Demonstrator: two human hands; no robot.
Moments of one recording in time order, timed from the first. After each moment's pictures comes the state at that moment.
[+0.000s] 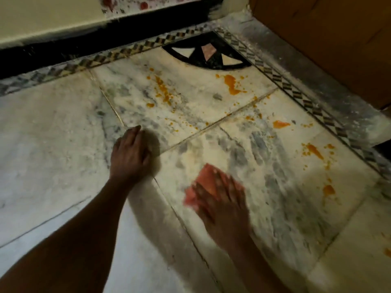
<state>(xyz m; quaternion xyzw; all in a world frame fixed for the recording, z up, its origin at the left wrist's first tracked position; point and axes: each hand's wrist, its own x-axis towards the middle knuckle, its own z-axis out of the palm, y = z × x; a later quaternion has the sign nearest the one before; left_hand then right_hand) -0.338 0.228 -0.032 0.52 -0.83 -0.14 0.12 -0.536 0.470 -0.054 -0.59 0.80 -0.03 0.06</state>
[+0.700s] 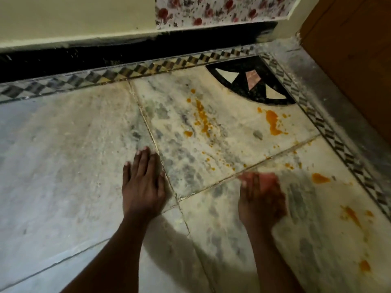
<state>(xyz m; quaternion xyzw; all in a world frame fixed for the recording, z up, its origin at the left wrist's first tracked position) -0.304 0.195 -0.054 0.62 -0.76 -0.12 0.14 -0.571 0.302 -0.049 -0.30 0.94 -0.06 0.14</state>
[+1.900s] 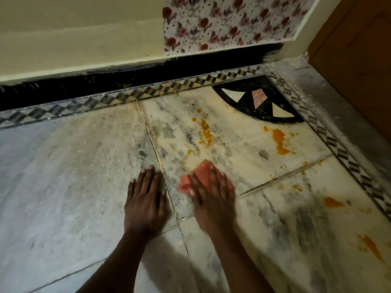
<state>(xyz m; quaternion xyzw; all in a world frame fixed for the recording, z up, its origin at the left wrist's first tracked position) -0.305 0.195 -0.044 0.62 -0.76 -0.14 0.14 -0.500 0.231 -0.047 -0.61 0.78 -0.06 0.14</state>
